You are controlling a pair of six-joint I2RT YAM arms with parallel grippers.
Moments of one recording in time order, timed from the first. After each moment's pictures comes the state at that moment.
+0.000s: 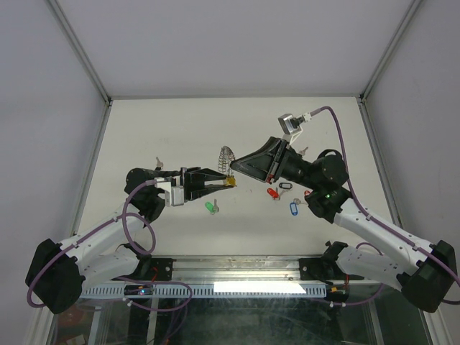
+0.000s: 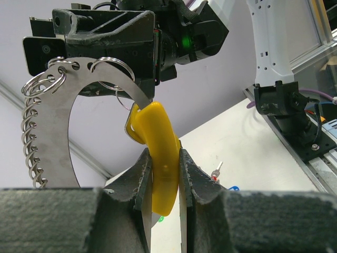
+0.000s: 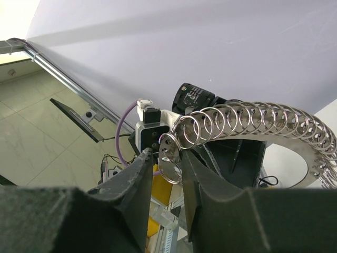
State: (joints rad) left arm -0.63 1.01 0.57 1.00 1.05 0.18; right arm 0.78 0.99 0.78 0.65 -0.53 1.17
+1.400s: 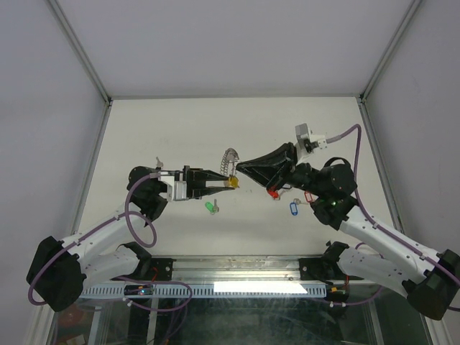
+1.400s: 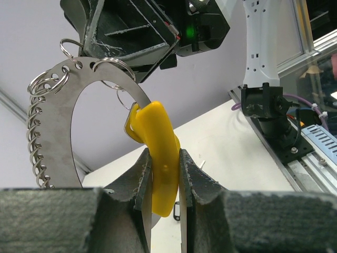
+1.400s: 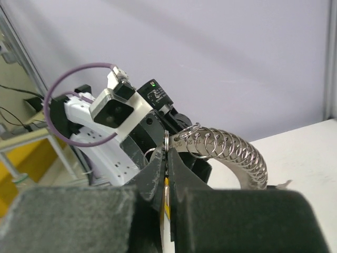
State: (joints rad) left arm -0.63 1.02 0.57 0.99 1.06 0.11; right arm 0.79 0.90 0.74 0.65 -0.52 0.59
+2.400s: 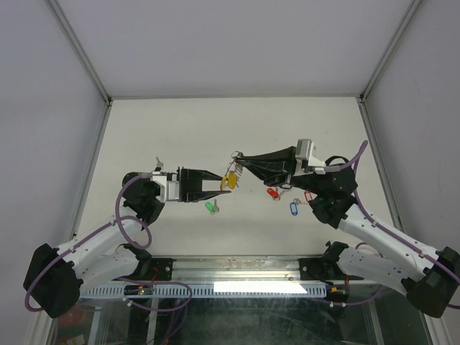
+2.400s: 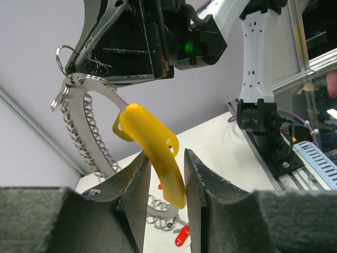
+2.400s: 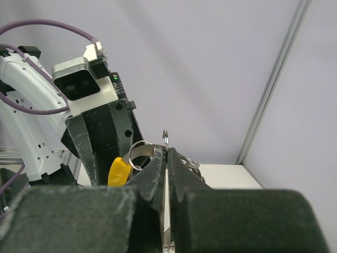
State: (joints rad) left arm -0.63 0.98 0.55 1.03 1.04 -0.01; right arm 0.80 0.92 0.74 0.72 -0.57 0.08
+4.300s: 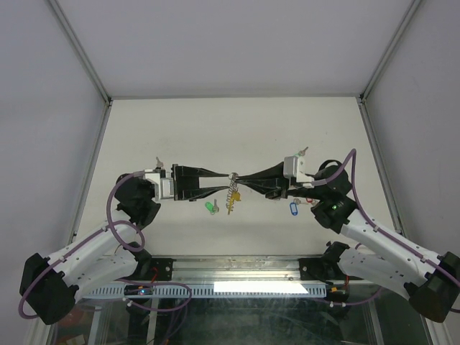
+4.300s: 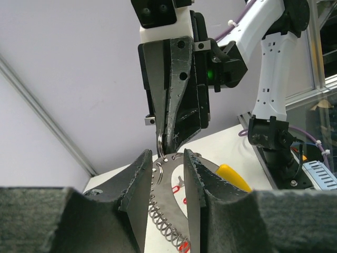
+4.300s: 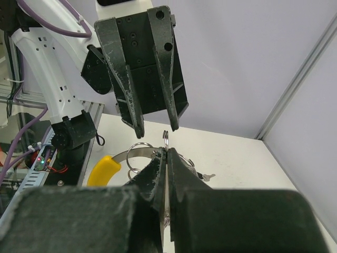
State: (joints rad) left arm -0.66 0.89 0.59 0.93 0.92 -0.02; right arm 0.80 0.87 0.67 0.54 -0.71 -0.06
